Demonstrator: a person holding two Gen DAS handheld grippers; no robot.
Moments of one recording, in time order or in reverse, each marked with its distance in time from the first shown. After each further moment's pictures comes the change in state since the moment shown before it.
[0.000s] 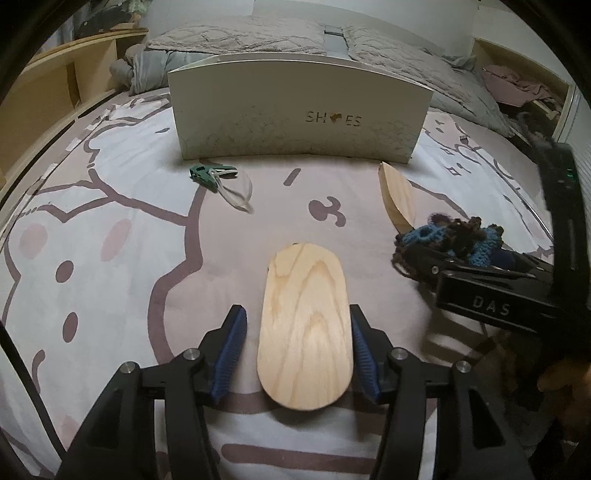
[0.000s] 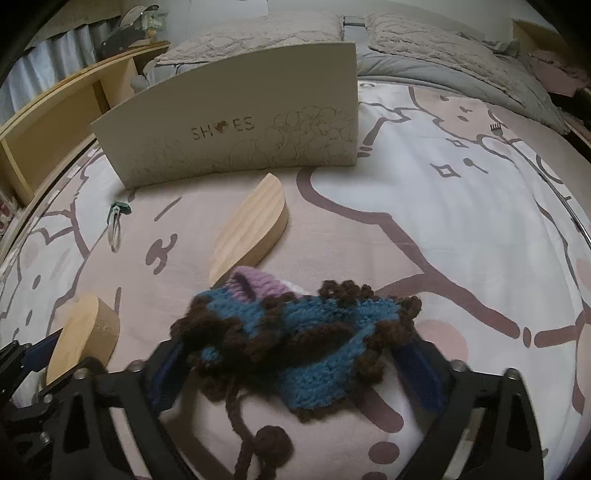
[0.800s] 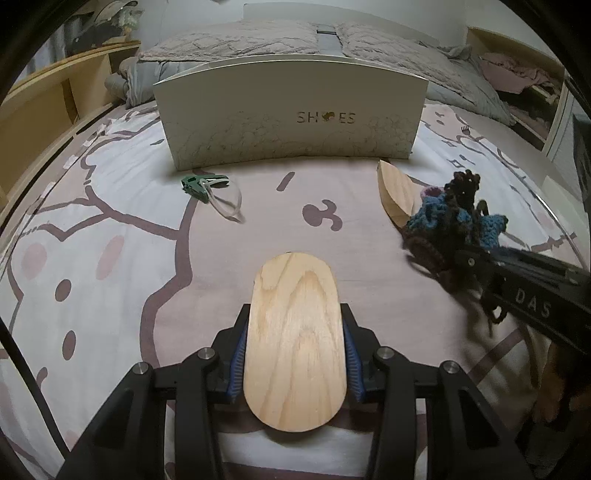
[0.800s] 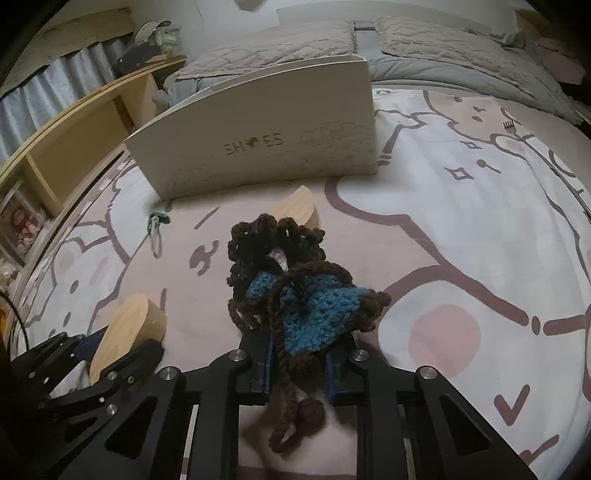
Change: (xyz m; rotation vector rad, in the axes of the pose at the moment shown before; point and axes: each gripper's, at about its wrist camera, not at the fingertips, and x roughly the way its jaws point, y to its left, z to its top) left arm 0.008 -0.010 0.004 0.046 -0.012 0.039; right arm -0.019 0.005 -0.003 0.021 -0.021 0.124
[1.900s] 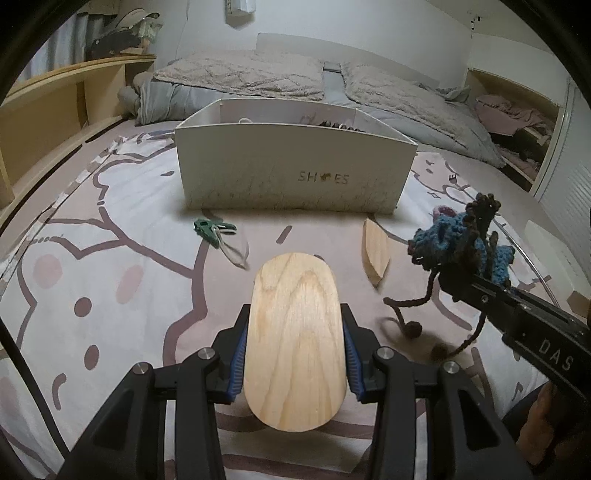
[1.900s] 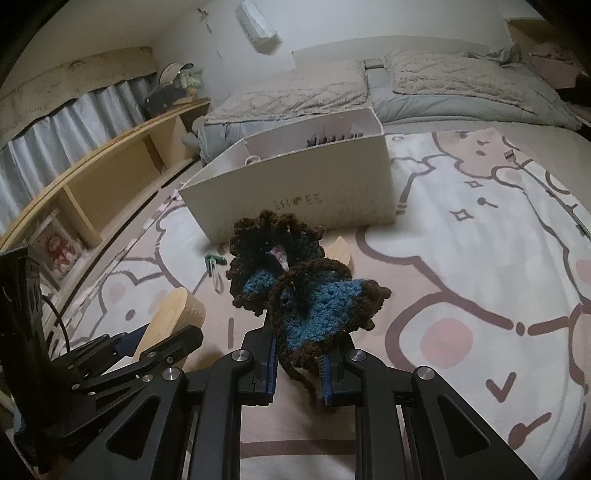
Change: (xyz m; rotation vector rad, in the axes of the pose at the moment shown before) left arm -0.044 0.009 0.018 -0.076 -0.127 -0.057; right arm -0.058 0.012 0.004 0.029 -0.162 0.102
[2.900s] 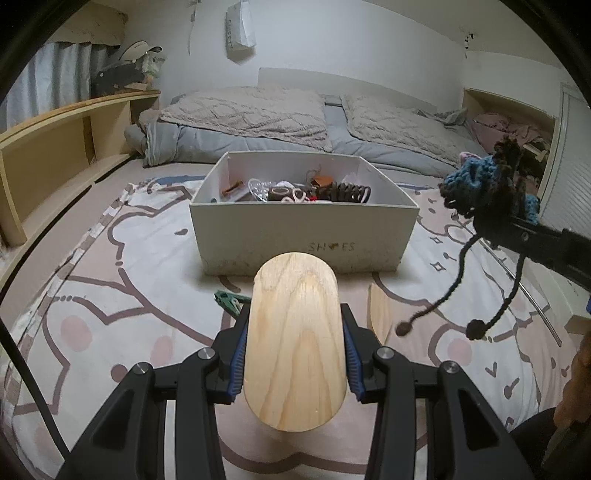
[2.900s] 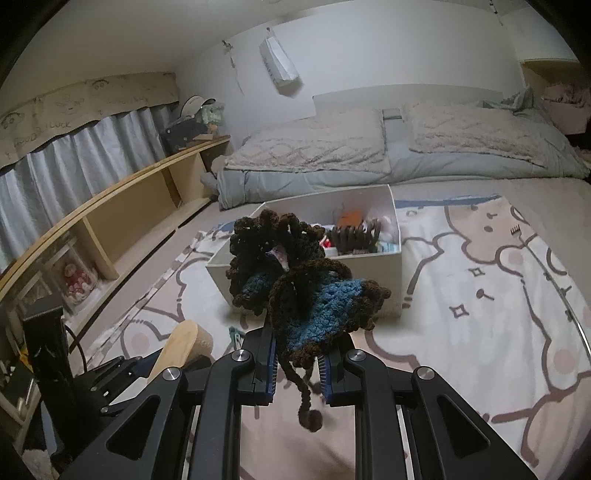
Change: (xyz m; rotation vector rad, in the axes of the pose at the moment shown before) left arm -0.028 0.008 0.052 0.028 -0.122 0.031; right arm -0.043 0.022 0.081 -0.069 -0.136 0.028
